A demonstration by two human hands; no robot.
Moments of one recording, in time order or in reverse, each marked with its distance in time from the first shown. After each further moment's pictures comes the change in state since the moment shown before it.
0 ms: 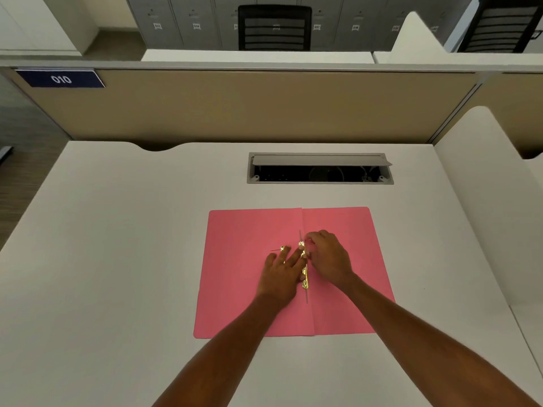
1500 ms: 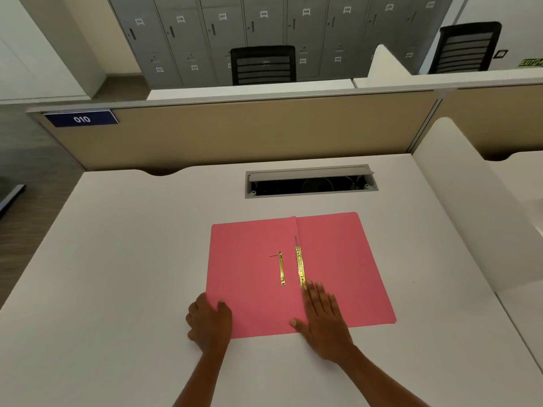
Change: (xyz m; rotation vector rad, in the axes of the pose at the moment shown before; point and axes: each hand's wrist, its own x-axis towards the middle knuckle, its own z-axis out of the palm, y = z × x) left_hand -0.145 -0.051 -0.005 -0.781 0.349 -1.113; right_hand -0.150 0.014 0.081 -0.260 -0.126 -0.121
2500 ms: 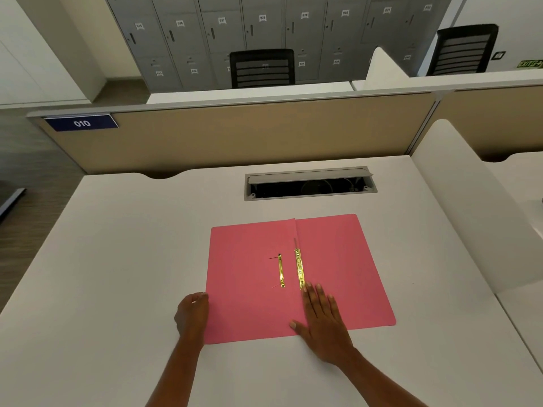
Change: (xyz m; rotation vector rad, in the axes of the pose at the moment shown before) left_hand 0.039 -0.001 -0.036 -0.344 -0.104 -0.155; right_hand 0.002 0.002 0.004 -0.008 -0.026 0.011
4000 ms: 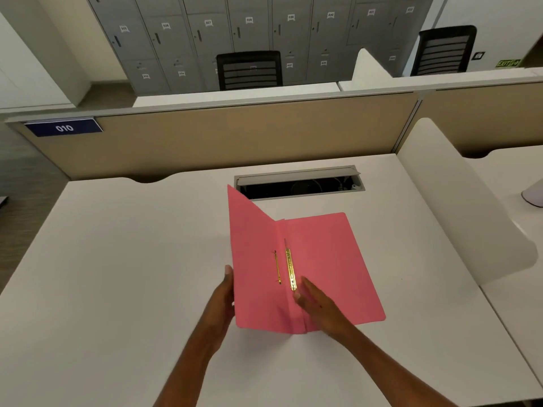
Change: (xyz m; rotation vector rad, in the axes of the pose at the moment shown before) left_hand -0.070 0.041 0.028 -0.277 -0.750 0.189; right_hand 0.004 0.011 -0.064 1.076 -0.088 0.207
